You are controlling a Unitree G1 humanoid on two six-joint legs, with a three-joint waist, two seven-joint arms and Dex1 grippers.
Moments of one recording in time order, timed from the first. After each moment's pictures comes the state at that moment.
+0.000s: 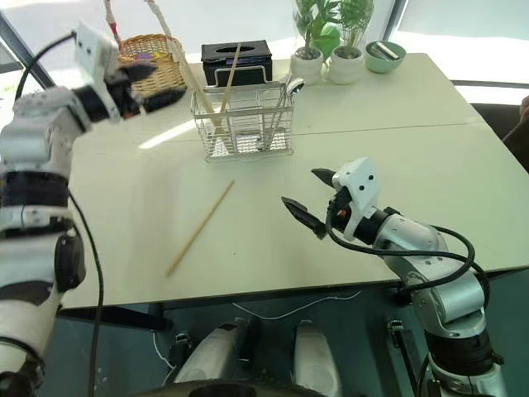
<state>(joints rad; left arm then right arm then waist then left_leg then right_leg) -0.87 0.68 0.11 0.34 -0.24 0.53 -0.95 -0.17 -0.58 -0.06 -0.58 0.52 0.63 0.56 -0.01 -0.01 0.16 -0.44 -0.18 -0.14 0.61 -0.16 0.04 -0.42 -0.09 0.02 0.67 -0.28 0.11</state>
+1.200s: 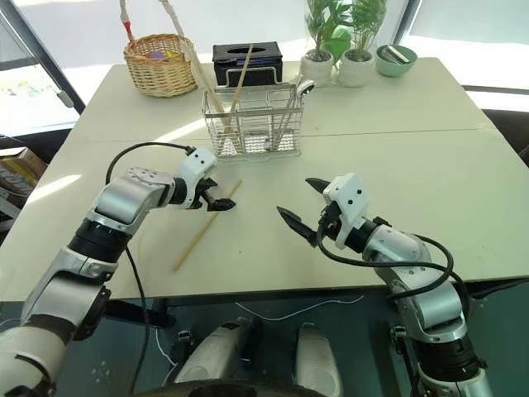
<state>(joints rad) -0.80 0.48 -0.31 0.24 -0.14 0.92 -0.74 -0.11 -0.52 0.00 -0.53 0.43 0.52 0.54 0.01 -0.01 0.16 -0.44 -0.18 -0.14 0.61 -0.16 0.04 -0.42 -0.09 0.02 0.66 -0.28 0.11</state>
